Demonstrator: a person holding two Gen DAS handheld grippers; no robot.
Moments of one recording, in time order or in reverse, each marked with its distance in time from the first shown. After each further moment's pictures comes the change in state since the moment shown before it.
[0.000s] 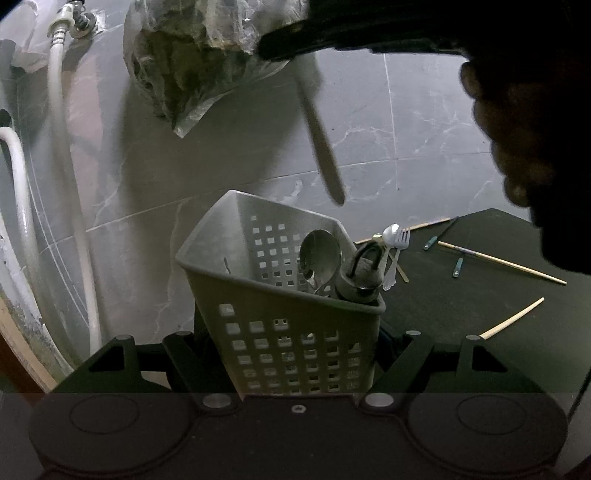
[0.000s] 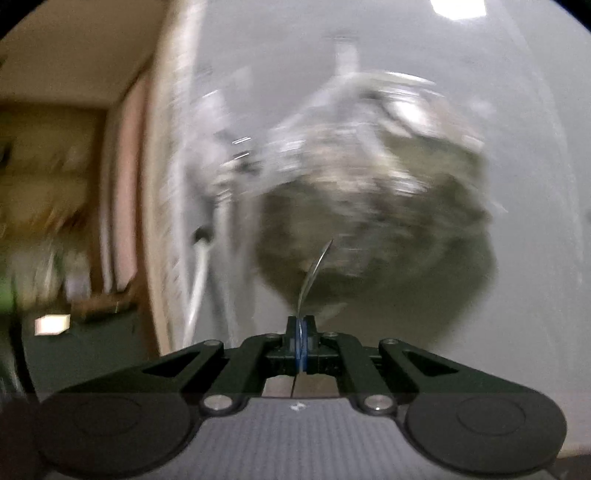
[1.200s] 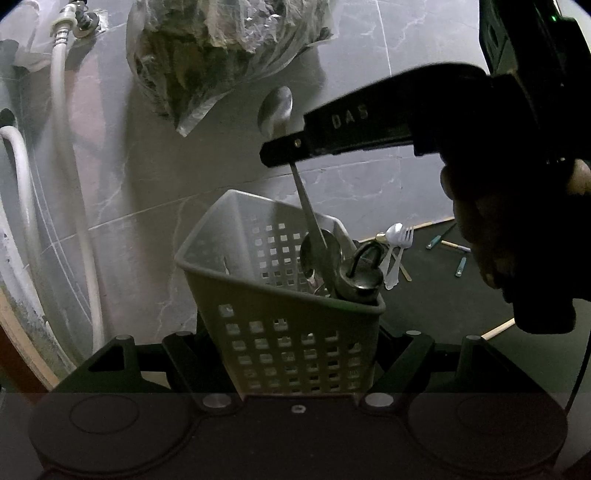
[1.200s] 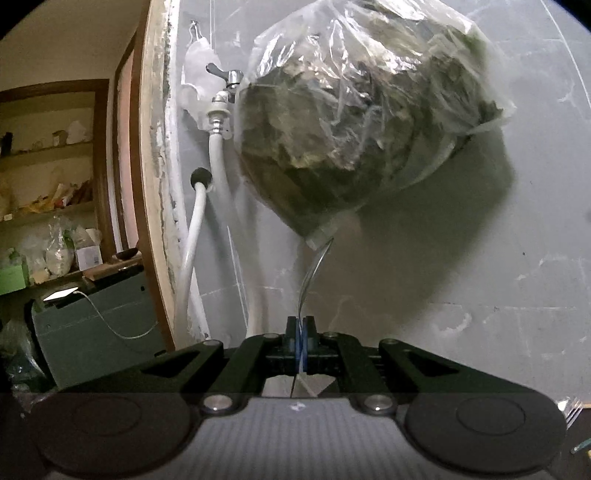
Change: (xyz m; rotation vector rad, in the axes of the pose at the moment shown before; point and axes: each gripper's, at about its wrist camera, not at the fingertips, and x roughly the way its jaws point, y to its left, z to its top) left arm -0.003 -0.004 -0.002 -0.005 0.001 0.017; right arm 0.031 -0.030 -0.050 0.118 0.133 0.061
